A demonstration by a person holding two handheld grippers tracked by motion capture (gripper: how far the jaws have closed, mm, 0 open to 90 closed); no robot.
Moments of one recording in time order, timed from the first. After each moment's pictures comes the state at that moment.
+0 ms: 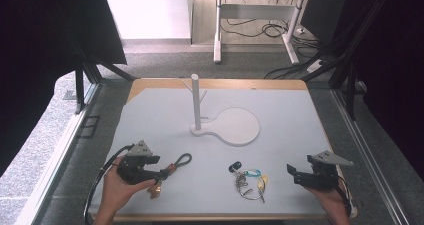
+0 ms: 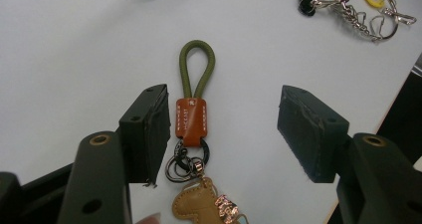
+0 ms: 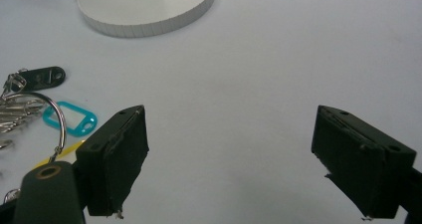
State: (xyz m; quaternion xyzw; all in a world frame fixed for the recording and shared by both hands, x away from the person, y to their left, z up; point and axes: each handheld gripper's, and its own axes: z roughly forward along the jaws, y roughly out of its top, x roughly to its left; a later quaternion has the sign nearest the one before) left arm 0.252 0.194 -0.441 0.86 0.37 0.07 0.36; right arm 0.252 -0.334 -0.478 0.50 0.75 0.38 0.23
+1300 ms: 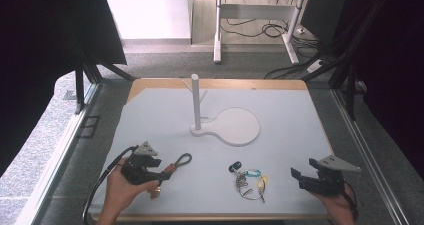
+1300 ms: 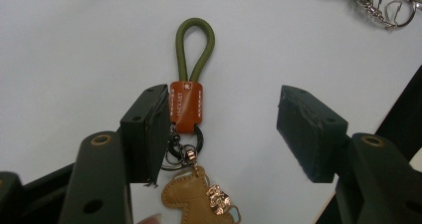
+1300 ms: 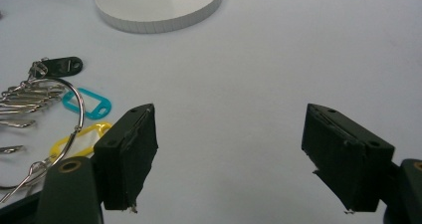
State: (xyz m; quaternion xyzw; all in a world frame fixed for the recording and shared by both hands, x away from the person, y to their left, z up) left arm 0.258 0.185 -0.446 0.86 0.40 0.04 0.32; right arm 0.237 -0.342 -0.473 0.48 0.75 0.39 0.23
